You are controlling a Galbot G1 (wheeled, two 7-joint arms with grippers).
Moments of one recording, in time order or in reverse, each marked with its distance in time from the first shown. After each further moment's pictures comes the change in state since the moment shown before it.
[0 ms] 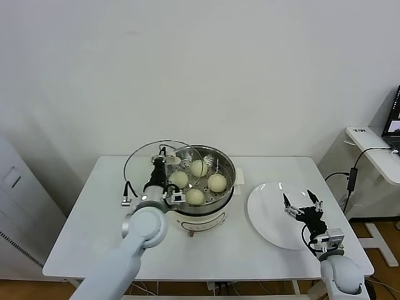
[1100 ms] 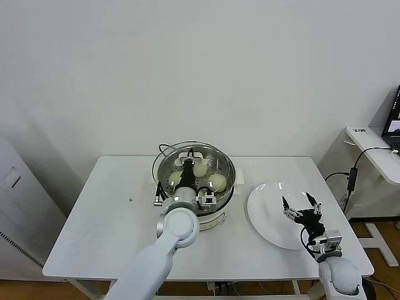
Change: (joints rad) left arm -0.037 -0.171 0.090 0.126 0.076 0.000 -0.048; right arm 0.007 0.014 0.000 -0.030 -0.015 0.007 -0.003
